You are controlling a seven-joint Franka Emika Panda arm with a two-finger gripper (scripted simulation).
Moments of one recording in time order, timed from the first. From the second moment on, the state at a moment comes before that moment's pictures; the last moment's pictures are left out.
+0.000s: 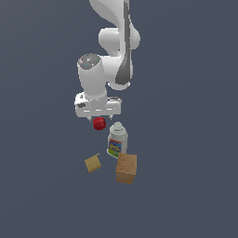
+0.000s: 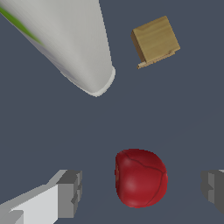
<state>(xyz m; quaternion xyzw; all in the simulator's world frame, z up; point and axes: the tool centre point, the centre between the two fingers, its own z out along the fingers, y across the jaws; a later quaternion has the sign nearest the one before) -0.070 -0.090 0.142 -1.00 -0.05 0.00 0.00</state>
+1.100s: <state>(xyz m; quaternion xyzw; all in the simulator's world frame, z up) -0.115 -0.115 0.090 -1.00 -0.07 0.00 0.00</state>
